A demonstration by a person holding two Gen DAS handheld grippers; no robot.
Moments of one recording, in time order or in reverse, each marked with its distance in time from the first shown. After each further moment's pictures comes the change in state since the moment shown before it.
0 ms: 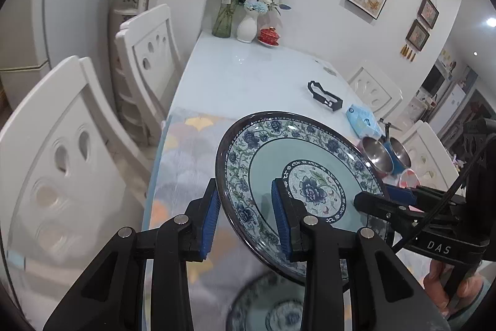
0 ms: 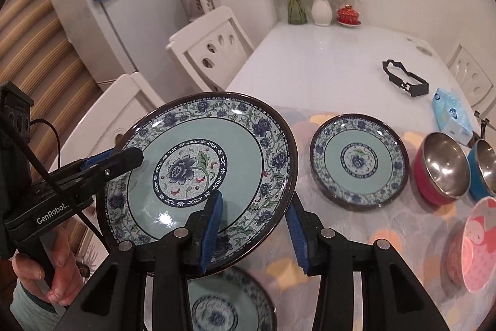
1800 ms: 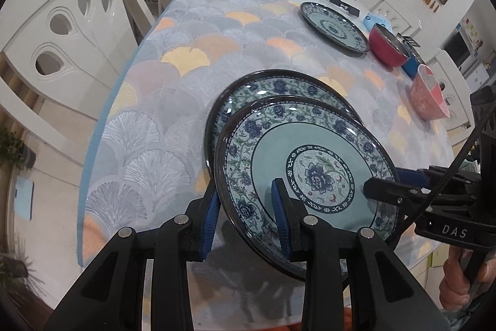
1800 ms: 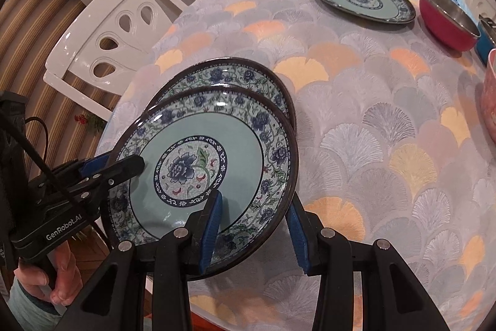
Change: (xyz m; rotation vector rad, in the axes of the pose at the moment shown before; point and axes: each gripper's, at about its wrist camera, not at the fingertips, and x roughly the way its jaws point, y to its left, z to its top) left arm 0.000 -0.015 -0.182 -0.057 0.278 0.099; right arm 0.017 -0.008 -0.178 0.022 0.319 0.055
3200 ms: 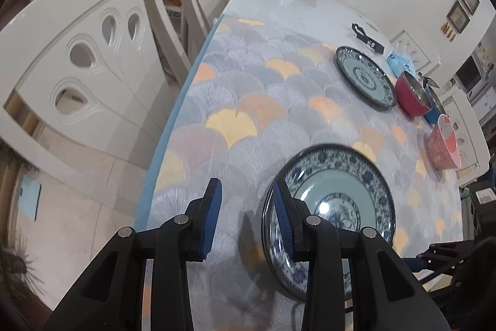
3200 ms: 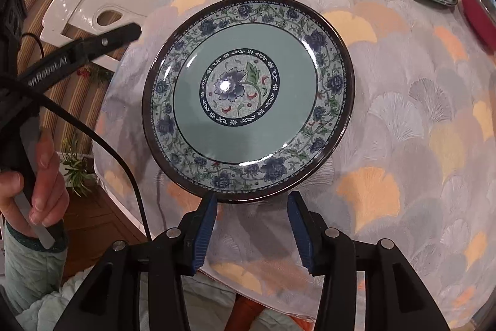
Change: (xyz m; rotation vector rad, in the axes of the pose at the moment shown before) left arm -0.010 0.041 0.063 -0.063 -0.081 0.037; right arm 0.019 0.025 0.008 -0.067 0.272 0.019
